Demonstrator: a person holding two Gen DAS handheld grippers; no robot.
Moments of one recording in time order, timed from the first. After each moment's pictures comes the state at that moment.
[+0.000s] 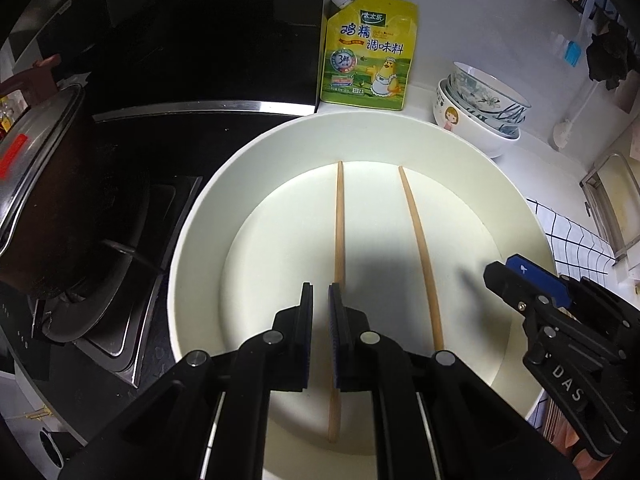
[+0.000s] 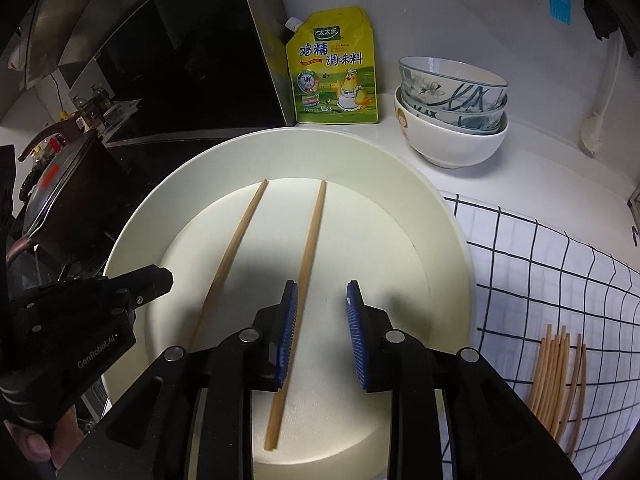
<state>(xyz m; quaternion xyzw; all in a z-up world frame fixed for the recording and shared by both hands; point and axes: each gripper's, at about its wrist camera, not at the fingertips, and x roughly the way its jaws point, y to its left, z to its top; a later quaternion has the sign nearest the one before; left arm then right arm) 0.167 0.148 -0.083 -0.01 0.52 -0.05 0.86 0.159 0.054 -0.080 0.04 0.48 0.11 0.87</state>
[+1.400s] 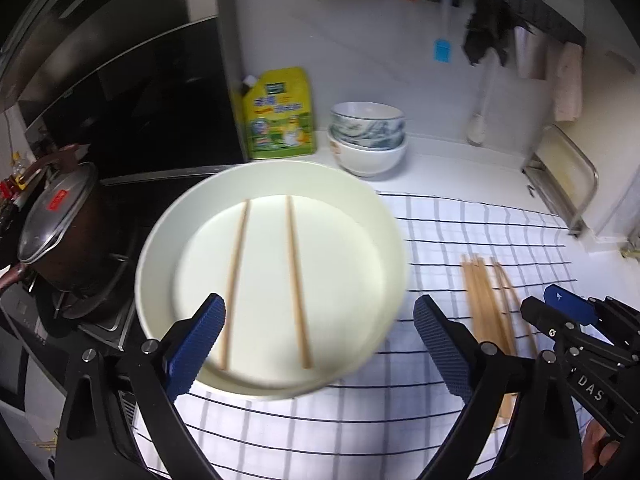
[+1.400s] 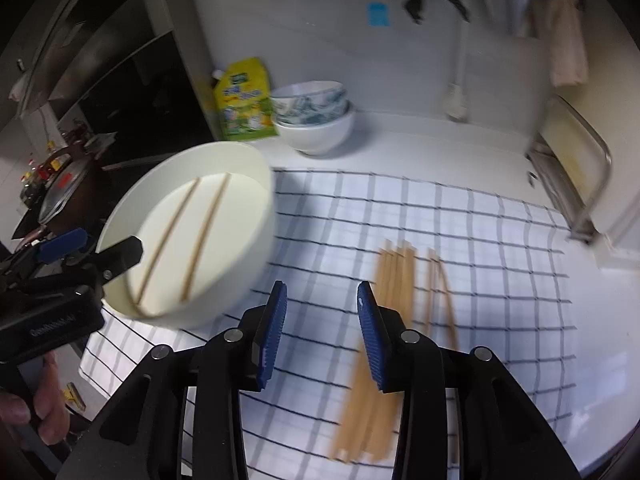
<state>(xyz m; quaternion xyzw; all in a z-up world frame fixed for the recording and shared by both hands) 0.056 0.031 -0.016 0.05 0.42 -0.08 0.90 0.018 -0.103 -0.040 0.06 0.45 0.03 0.89</state>
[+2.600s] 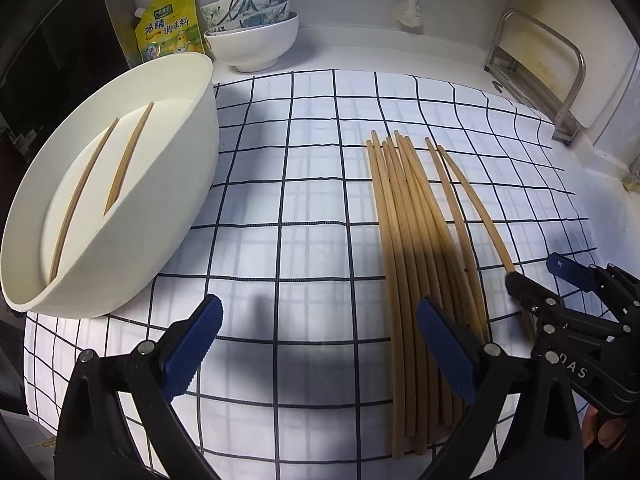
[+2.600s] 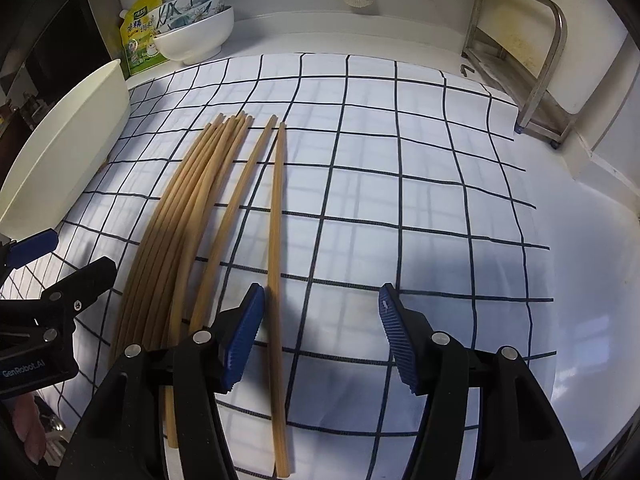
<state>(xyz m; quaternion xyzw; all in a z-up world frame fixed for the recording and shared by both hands) 0.034 -0.096 -0.142 0.08 0.50 -0.11 0.85 0.006 -0.214 -0.162 0.04 0.52 -0.02 0.85</state>
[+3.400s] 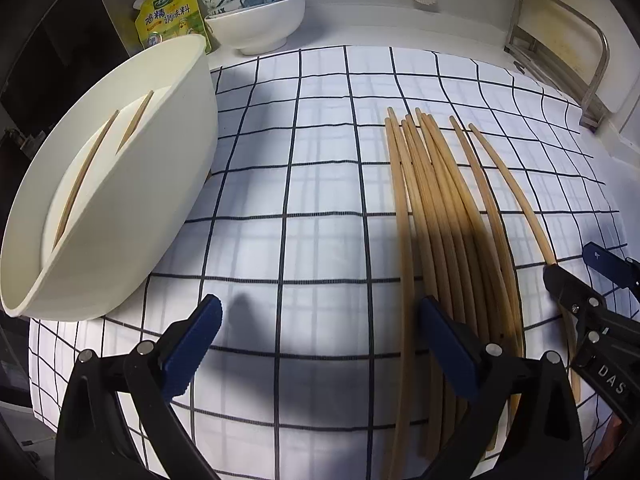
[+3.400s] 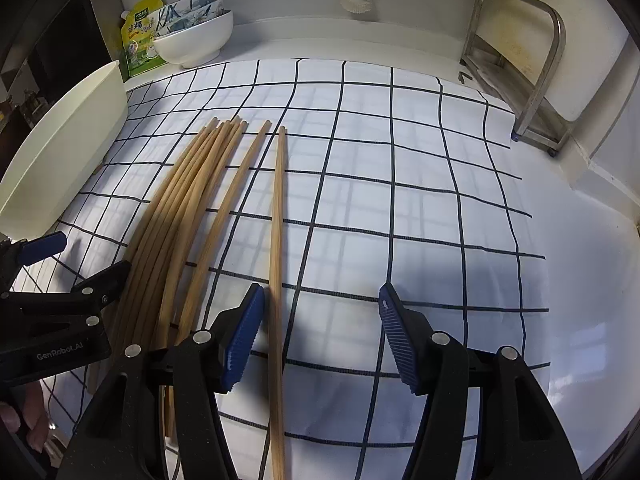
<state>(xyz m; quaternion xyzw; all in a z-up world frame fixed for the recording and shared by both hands) 0.046 -0.105 -0.161 0.10 0.52 -0.08 0.85 0.008 -0.213 -0.162 0.02 0.51 -0.02 0.86</state>
